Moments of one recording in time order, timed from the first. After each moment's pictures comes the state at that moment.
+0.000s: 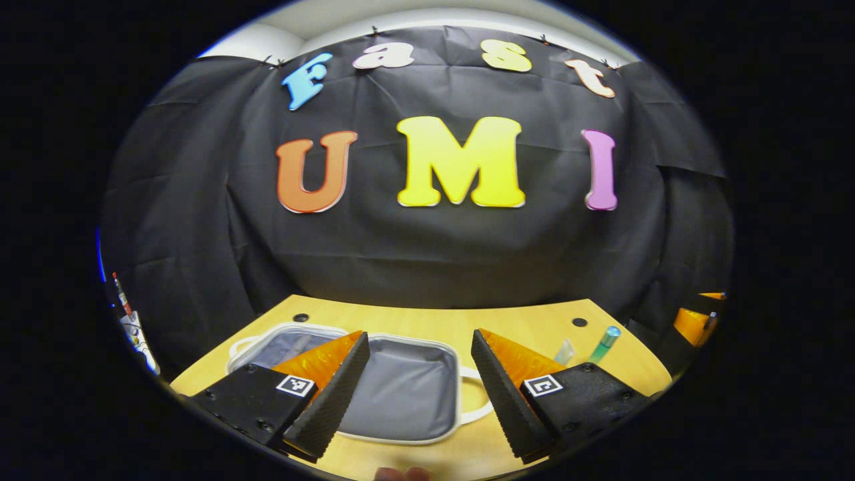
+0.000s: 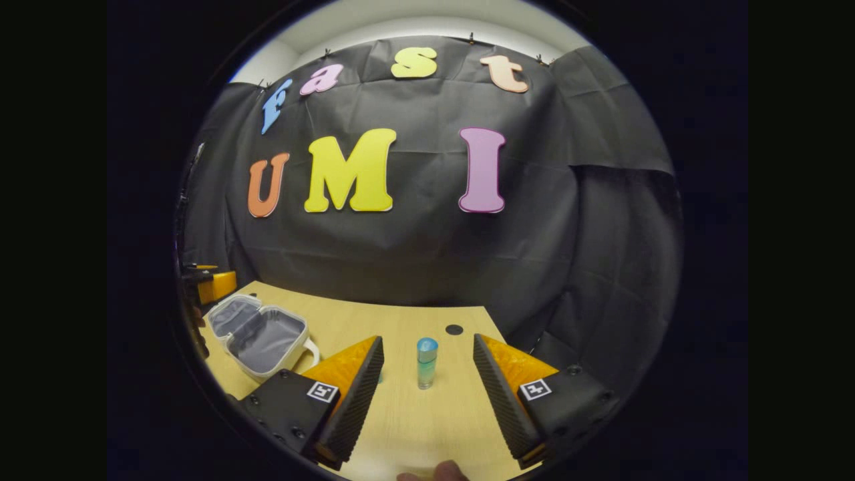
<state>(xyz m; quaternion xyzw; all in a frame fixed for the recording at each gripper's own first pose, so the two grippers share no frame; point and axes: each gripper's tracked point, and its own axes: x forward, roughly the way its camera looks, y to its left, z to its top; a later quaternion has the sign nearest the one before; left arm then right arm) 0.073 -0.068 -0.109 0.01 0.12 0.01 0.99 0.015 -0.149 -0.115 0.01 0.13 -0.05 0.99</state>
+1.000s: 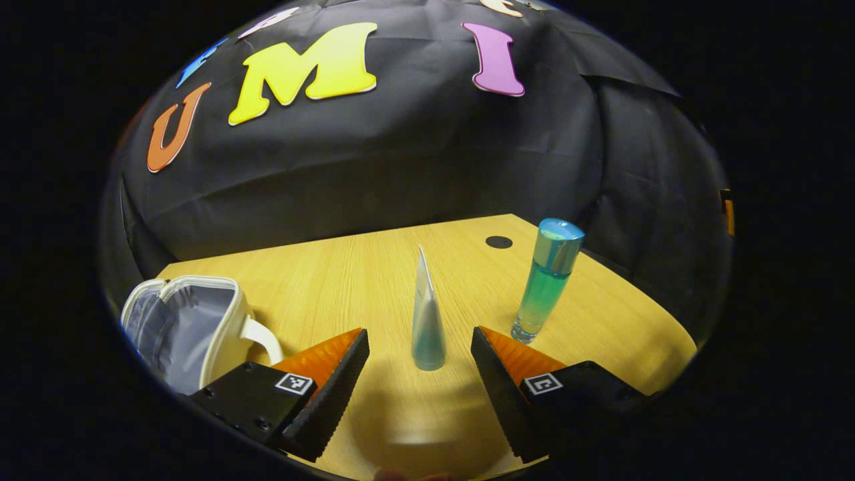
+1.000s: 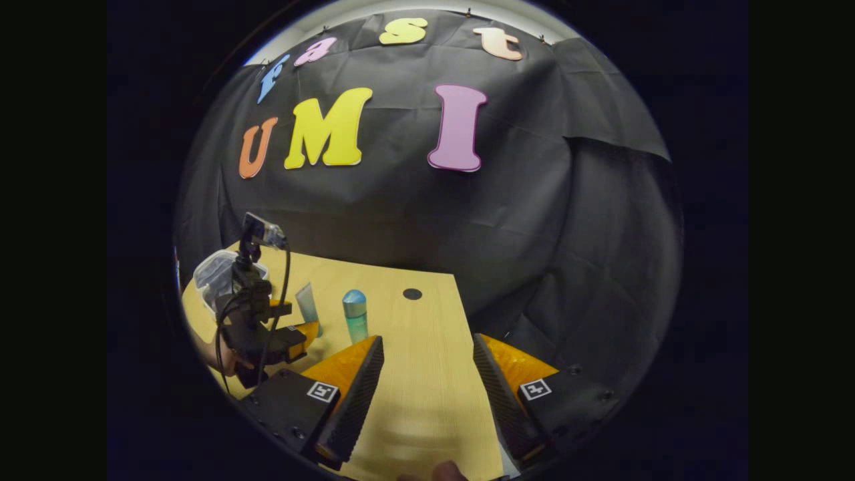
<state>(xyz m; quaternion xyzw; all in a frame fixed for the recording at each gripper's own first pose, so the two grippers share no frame) 0.165 -0.279 -0.315 0.05 0.24 -0.13 0.96 0.015 -0.264 -0.178 -0.03 0.21 -0.05 0.98</state>
